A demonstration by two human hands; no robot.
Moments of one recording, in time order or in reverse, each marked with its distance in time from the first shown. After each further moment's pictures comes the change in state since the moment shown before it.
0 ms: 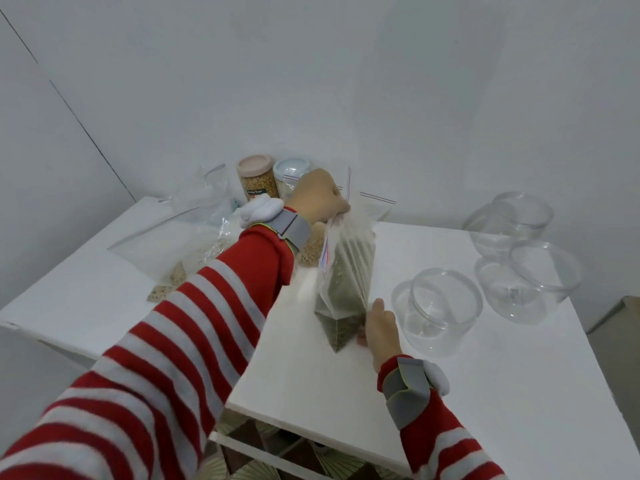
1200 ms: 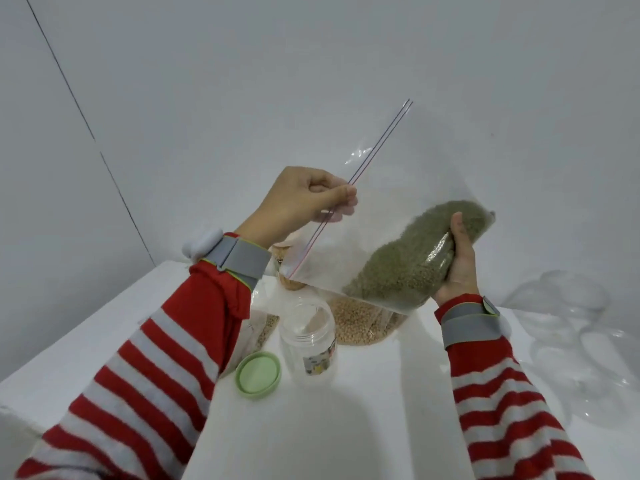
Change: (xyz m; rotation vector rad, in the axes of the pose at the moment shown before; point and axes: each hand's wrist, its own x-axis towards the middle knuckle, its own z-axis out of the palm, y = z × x) left_hand 0.002 -0.047 -0.123 -0.740 0.098 0.354; right_hand 0.001 -0.214 -0.005 0.891 -0.586 -0.564
